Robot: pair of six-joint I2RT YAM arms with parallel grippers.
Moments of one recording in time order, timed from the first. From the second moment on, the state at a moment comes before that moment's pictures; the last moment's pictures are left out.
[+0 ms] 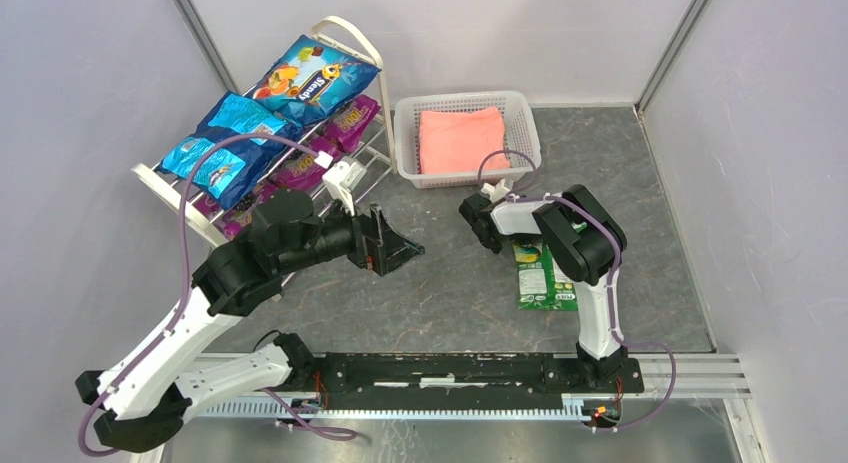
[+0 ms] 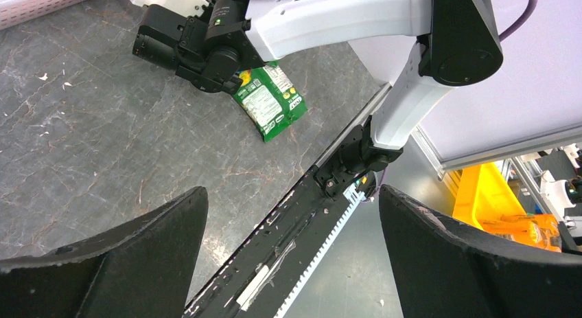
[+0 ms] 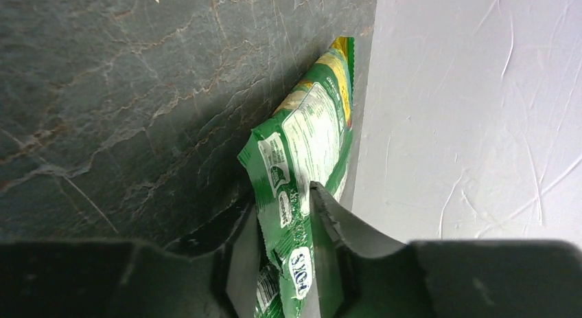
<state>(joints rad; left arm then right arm) -0.84 0.85 1.19 -0.64 0.19 -0.54 0.59 2.08 1.15 -0.61 1.20 0.20</state>
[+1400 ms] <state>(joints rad) -0.84 0.78 1.19 -0.66 0.18 -0.54 0.73 1.47 1.04 -0.17 -0.32 0.43</state>
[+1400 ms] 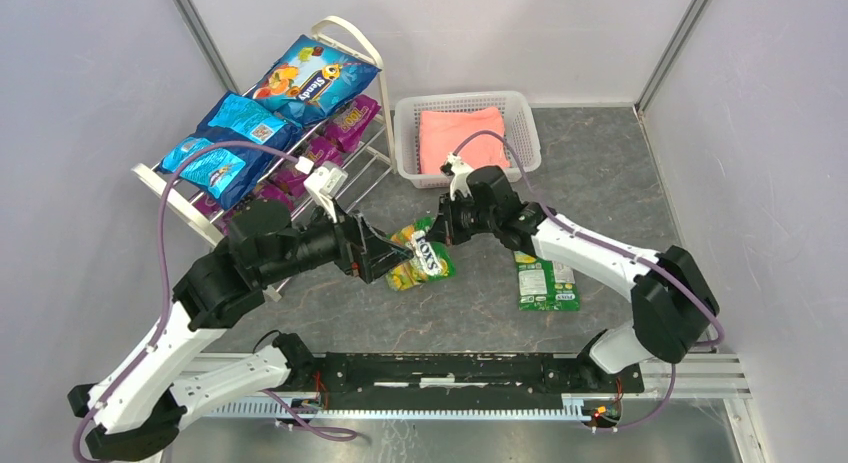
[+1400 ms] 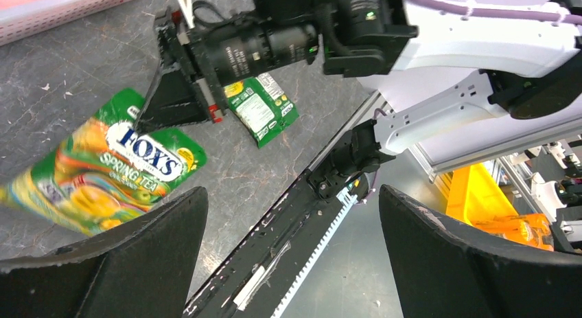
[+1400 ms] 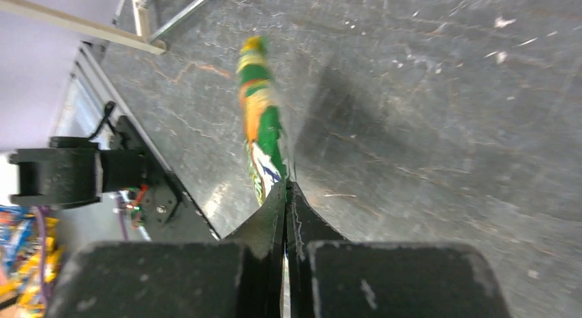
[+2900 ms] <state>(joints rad) -0.70 1.41 0.59 -0.04 0.24 -0.66 0.42 1.72 0.45 0.68 -0.80 0.80</state>
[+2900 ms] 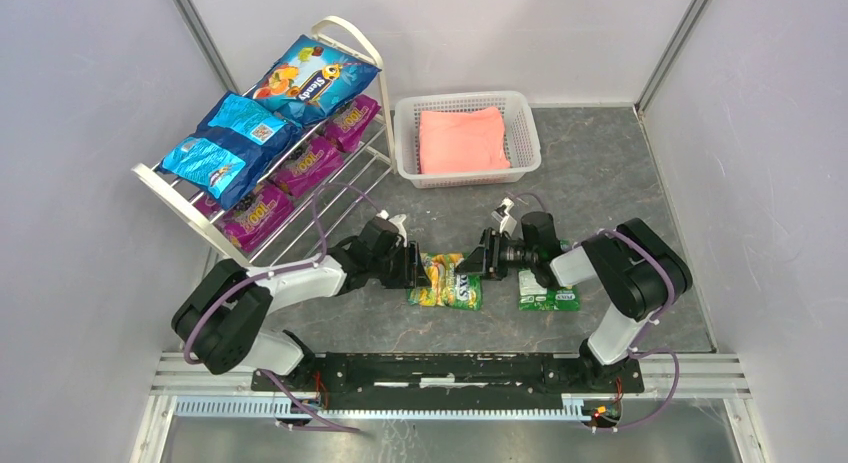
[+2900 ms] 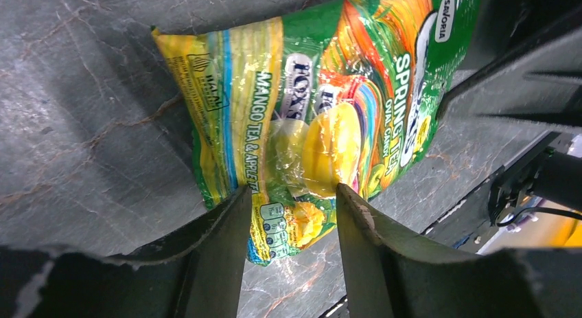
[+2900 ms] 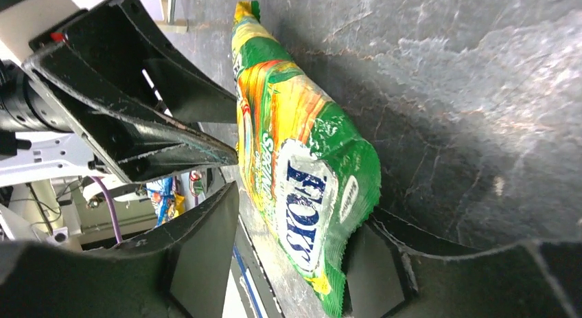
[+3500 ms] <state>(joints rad) -0.70 1.31 0.55 -0.07 0.24 -0.68 0.56 1.74 0.29 1.05 -0.78 1.01</state>
